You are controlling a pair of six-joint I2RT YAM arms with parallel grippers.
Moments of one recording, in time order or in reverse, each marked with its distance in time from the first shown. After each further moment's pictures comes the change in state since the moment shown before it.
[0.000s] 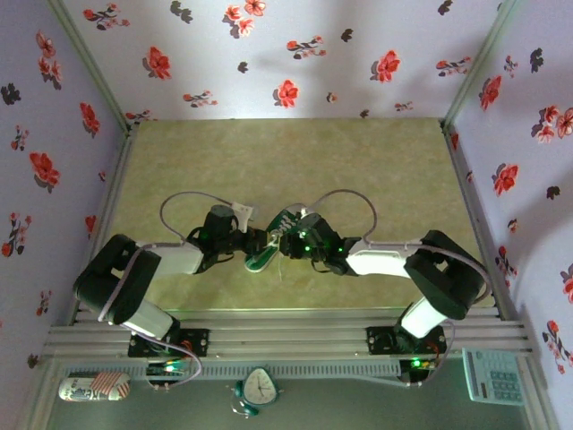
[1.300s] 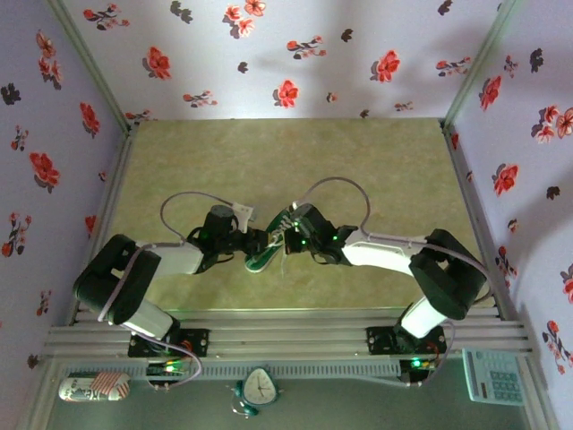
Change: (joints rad) left arm 0.000 0.000 0.000 -0.001 0.016 0.000; right arm 0.000 0.000 0.153 -0.265 0.089 -0.199
